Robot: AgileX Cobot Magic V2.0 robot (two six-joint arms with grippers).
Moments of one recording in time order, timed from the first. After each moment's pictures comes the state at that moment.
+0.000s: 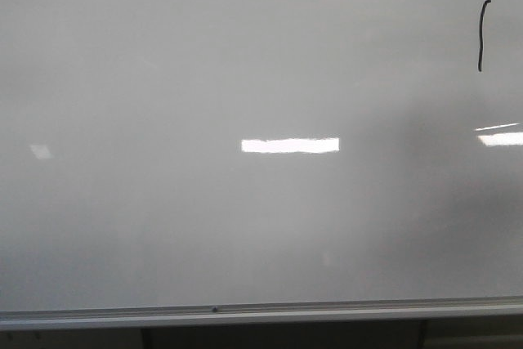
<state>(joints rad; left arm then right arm) -0.29 0.83 -1.04 -0.20 1.00 0.44 0.00 1.17 -1.15 0.16 0.98 -0.28</state>
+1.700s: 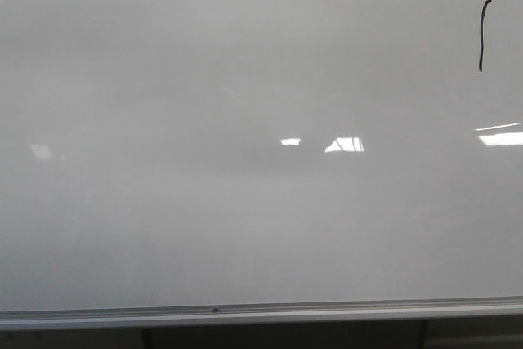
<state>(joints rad) -1.05 1.41 -1.35 -0.34 0.97 0.68 0.44 0.92 -1.02 0.49 1.24 -0.90</state>
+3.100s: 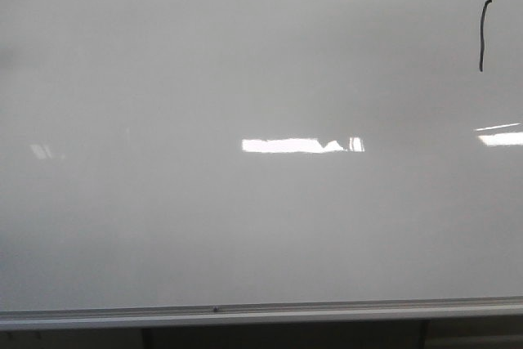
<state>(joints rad) -0.21 1.09 -0.91 0.19 0.55 -0.23 0.44 0.89 -1.02 0.00 1.16 -0.27</state>
